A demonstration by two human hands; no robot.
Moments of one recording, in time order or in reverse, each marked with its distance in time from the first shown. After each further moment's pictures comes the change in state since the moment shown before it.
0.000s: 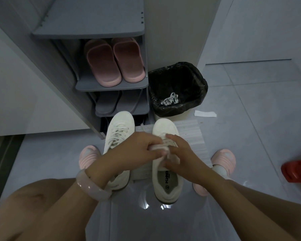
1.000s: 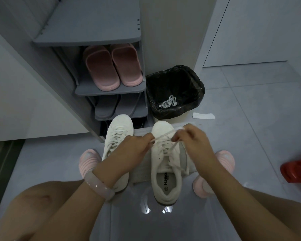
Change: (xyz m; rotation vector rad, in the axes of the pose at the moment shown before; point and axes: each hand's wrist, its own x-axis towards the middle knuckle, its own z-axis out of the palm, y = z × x) left_hand 0.011 -0.021 0.012 0.459 0.162 0.043; right_hand 0.007 -0.035 -0.036 0.511 0.455 0.273
